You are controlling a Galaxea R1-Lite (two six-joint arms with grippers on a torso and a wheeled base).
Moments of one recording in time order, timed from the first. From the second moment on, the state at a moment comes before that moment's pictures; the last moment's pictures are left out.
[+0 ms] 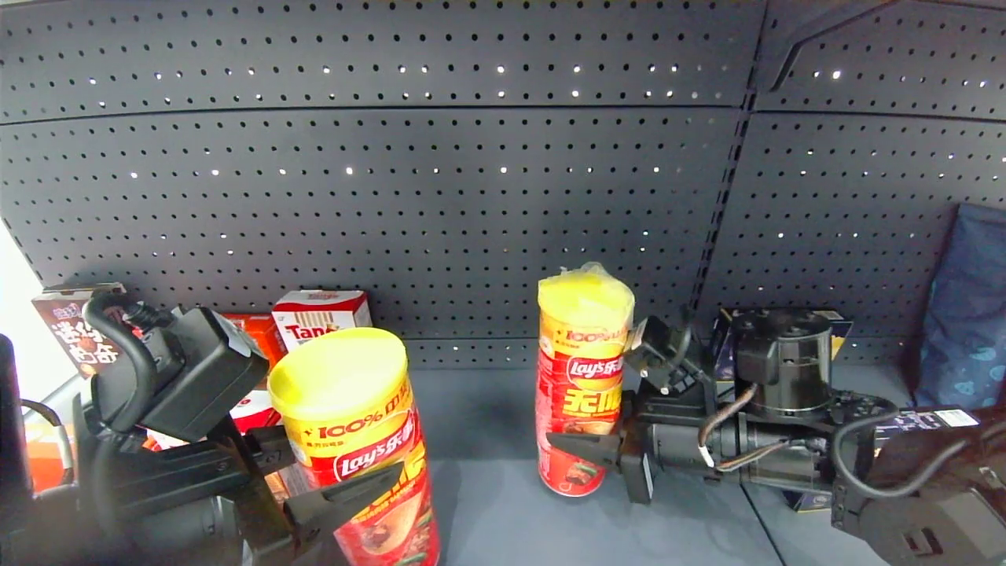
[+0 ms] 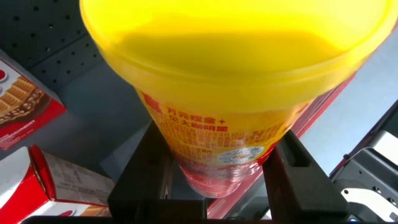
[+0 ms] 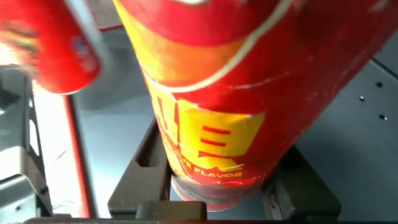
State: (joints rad) left arm -0.69 1.18 -0.58 -0.22 -0.04 0.02; right arm 0.67 1.78 -0.68 -0.82 0.43 -0.16
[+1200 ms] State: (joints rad) left arm -0.68 1.18 -0.57 -0.22 -0.04 0.02; right arm 0.79 1.74 -0.45 -0.98 0.32 -0.04
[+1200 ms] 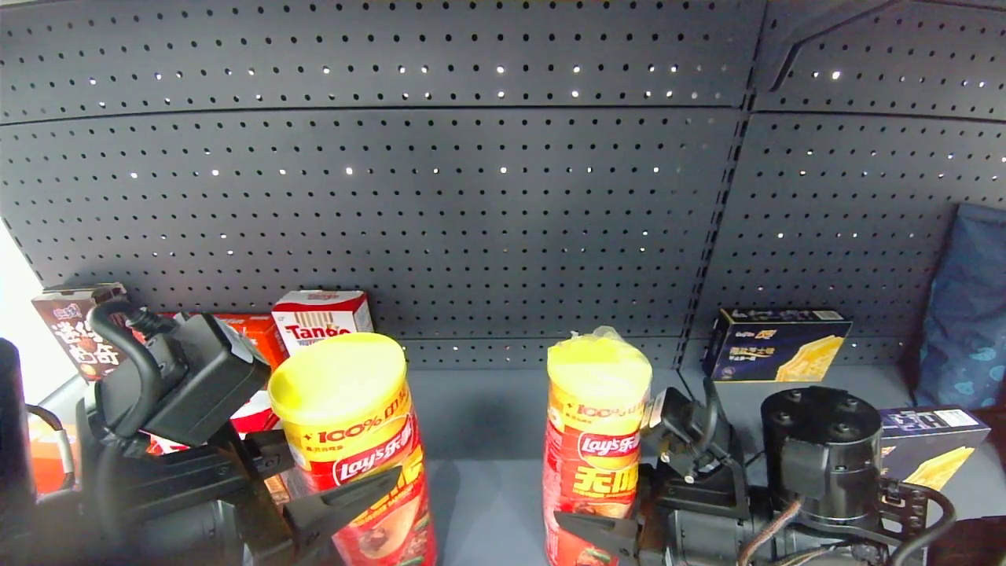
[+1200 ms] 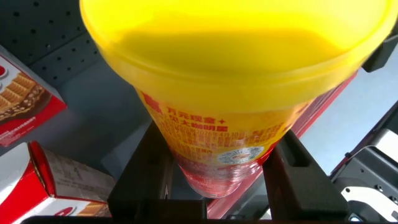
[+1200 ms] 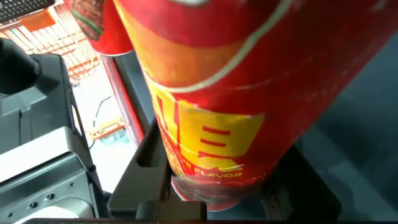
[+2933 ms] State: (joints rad) left arm -0.66 1.14 -0.54 -0.22 -0.04 0.02; right arm 0.77 1.59 -0.26 -0.97 0.31 -0.04
